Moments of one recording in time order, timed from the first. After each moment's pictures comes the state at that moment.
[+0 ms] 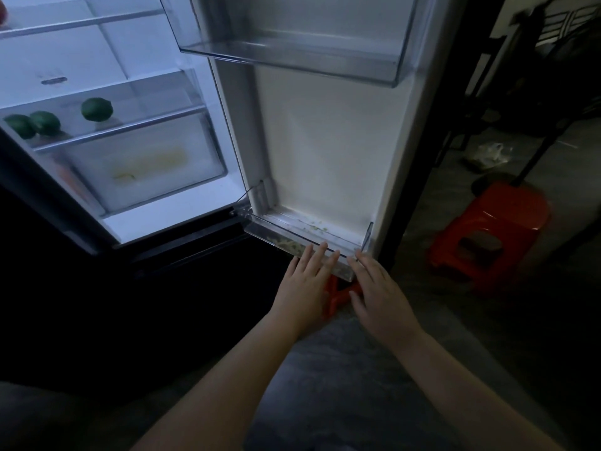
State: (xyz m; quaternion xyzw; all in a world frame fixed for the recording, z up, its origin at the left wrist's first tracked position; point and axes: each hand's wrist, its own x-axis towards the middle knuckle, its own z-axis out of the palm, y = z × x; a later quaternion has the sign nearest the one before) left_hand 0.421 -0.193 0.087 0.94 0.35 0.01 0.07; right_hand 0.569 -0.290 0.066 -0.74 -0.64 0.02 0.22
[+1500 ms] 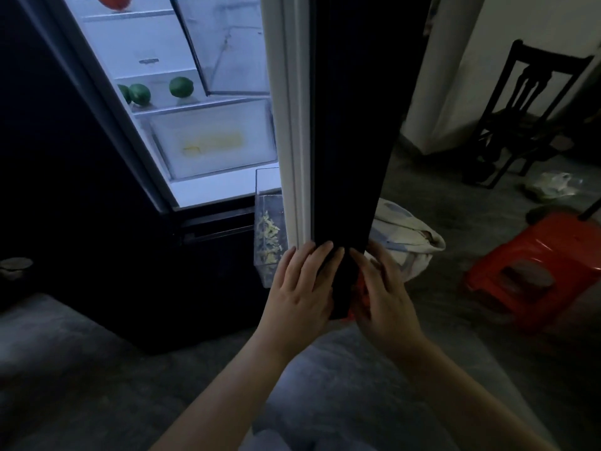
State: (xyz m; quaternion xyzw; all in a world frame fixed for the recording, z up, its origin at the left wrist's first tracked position) left_hand 0.328 -0.269 0.121 0.87 0.36 0.30 -0.13; right_hand 0.498 -0.313 0.105 -0.61 -0.71 0.00 0.36
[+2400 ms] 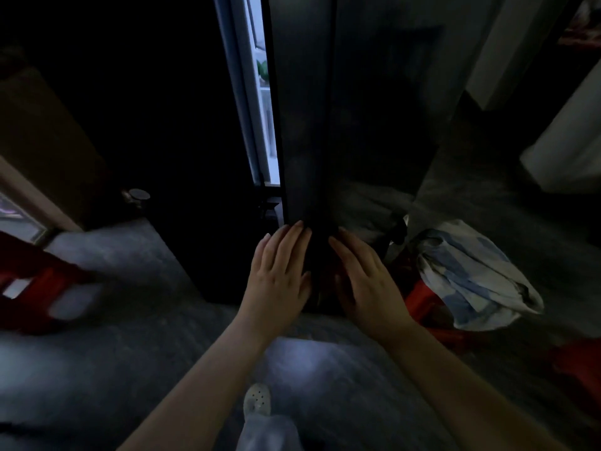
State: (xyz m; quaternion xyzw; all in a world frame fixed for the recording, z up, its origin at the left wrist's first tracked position) left_hand 0.214 -0.250 0.123 0.76 0.57 0.26 -0.16; right_hand 0.397 -0.227 0.119 -0.43 -0.85 0.05 0.31
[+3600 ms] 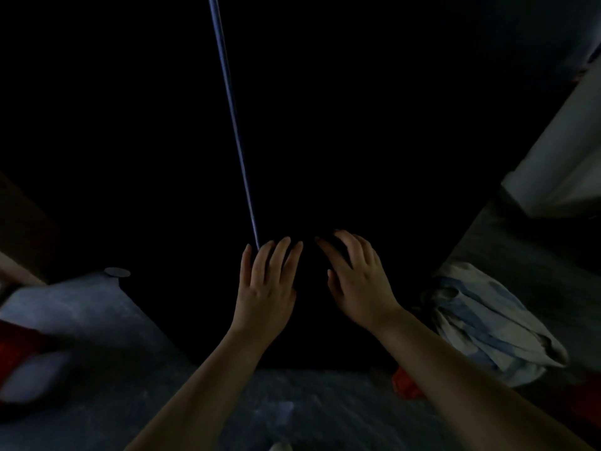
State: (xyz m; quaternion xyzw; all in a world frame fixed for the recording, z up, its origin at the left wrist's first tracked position) left_hand 0.120 -0.063 0.126 0.74 0.58 0.19 -0.28; right_hand 0.310 -0.029 0.140 -0.45 -0.84 -0.11 0.29
